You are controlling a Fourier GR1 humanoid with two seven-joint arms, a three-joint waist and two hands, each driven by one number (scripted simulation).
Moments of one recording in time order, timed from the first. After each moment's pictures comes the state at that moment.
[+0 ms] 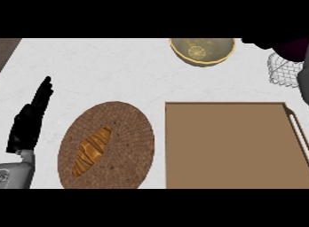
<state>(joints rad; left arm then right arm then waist) -0.14 0.28 0.05 -1.47 -0.15 0.09 0.06 -0.88 -0.47 0.06 -1.43 0.77 0.02 0.80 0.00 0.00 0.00</state>
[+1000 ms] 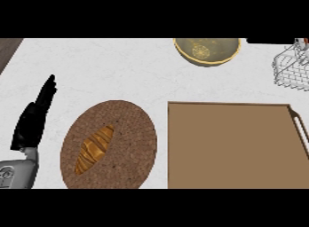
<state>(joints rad) -0.16 0.26 0.06 -1.44 -0.17 0.07 0.04 -1.01 -0.71 -0.02 -0.86 0.95 -0.06 0.41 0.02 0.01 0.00</state>
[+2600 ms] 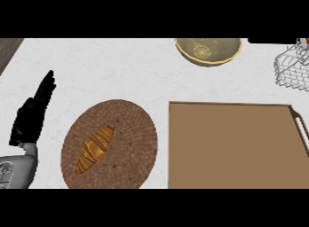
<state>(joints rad) -0.19 0.25 0.08 -1.45 -0.19 0.05 0.06 -1.06 -0.79 -0.38 -0.27 0.71 -0.15 -0.07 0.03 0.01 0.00</state>
